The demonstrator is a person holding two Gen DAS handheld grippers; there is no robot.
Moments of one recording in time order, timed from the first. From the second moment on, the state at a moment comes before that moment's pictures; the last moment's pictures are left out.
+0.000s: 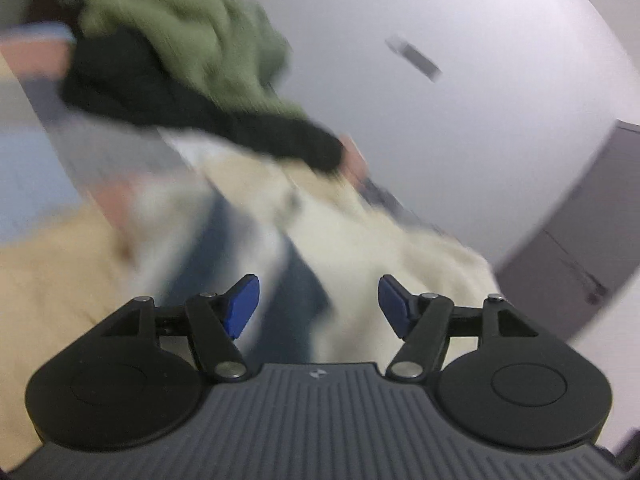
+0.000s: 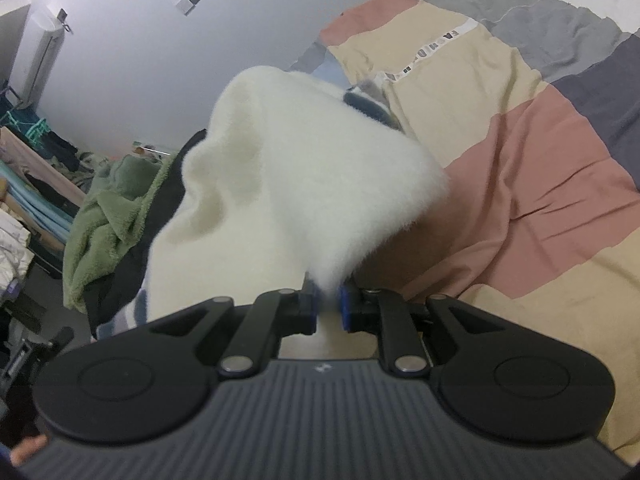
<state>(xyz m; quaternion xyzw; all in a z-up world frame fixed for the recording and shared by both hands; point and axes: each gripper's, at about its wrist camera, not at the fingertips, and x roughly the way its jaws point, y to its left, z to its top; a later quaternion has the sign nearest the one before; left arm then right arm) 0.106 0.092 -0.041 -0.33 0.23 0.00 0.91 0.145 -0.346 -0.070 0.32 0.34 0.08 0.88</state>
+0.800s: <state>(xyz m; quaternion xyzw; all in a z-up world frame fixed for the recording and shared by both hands) 0.148 0.033 -0.152 -0.54 0.37 -0.15 0.74 0.151 -0.354 -0.075 0.41 0.34 0.13 0.84</state>
